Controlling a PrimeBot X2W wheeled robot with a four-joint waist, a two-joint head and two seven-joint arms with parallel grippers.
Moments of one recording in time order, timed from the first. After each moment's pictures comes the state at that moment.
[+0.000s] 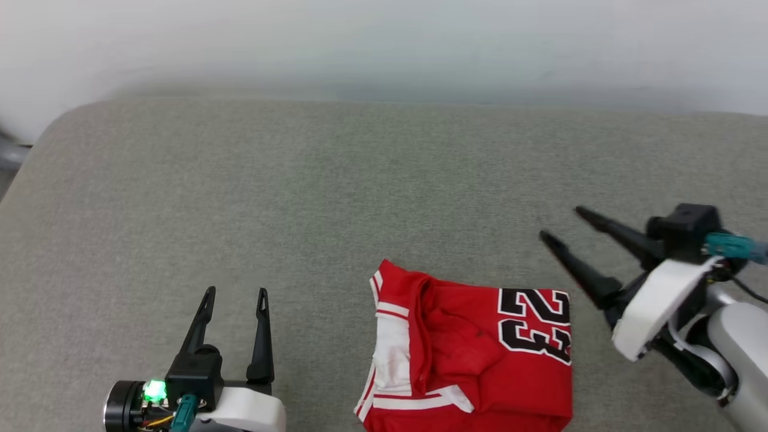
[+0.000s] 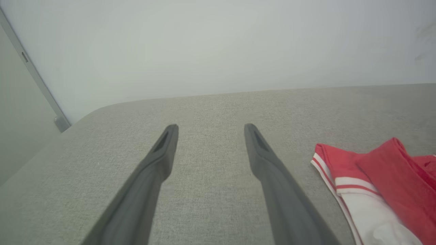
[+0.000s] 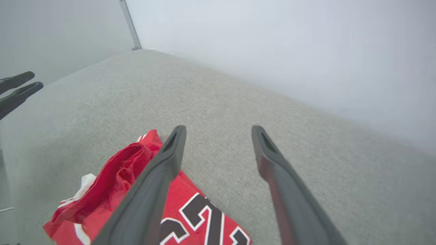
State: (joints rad) left arm 0.02 0.08 -0.10 0.06 -0.02 0.09 -0.26; right arm -0.51 -0.63 0.71 0.16 0.79 0.13 0.01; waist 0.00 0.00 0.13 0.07
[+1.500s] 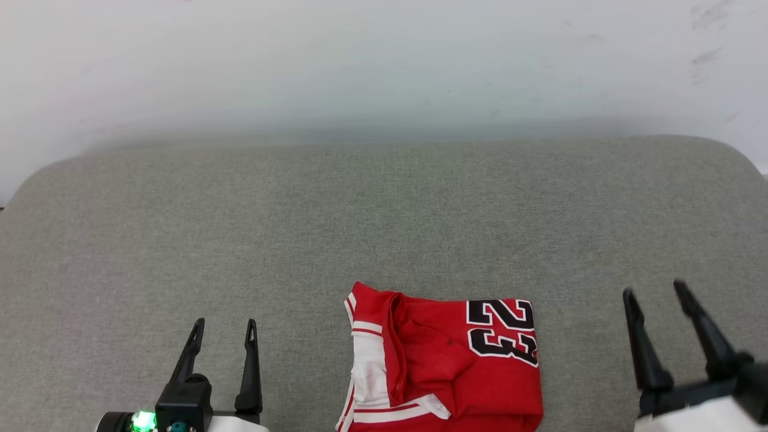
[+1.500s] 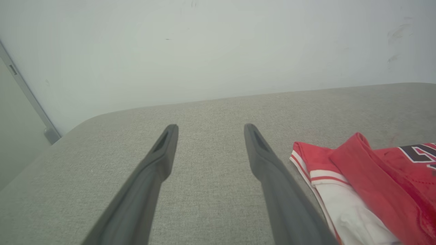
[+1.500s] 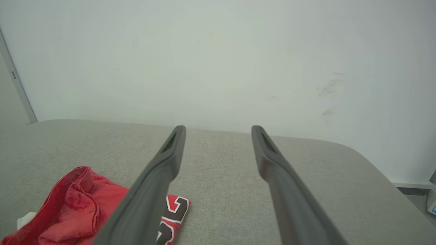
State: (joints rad) left arm 0.10 0.10 -0.07 0.05 -0.02 0.07 -0.26; right arm 0.14 -0.16 -0.01 -0.08 0.17 0.13 -0.26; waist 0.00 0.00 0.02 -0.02
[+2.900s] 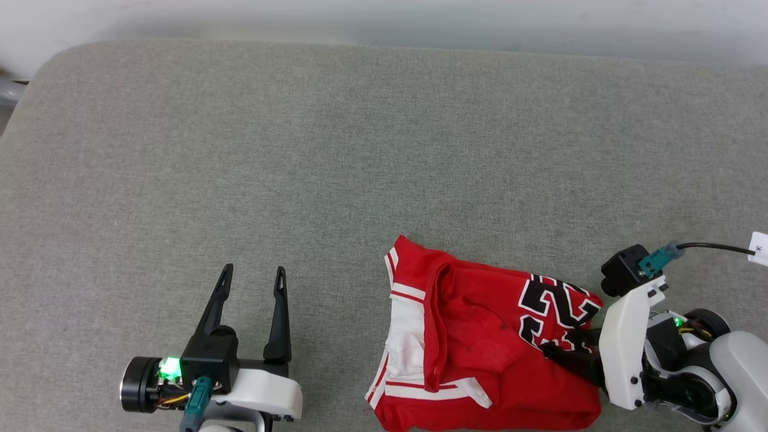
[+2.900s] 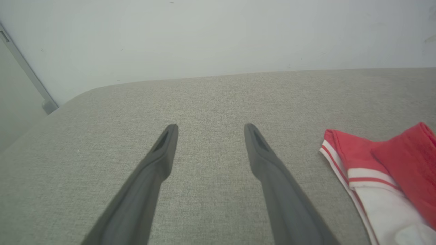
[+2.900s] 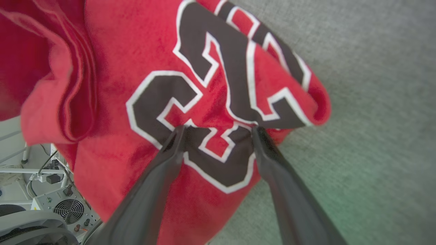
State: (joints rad) left arm -0.03 0.07 -0.13 0.05 -0.02 0.08 -0.26; right arm -0.33 -0.52 0.51 0.18 0.84 0.13 0.78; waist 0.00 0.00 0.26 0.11
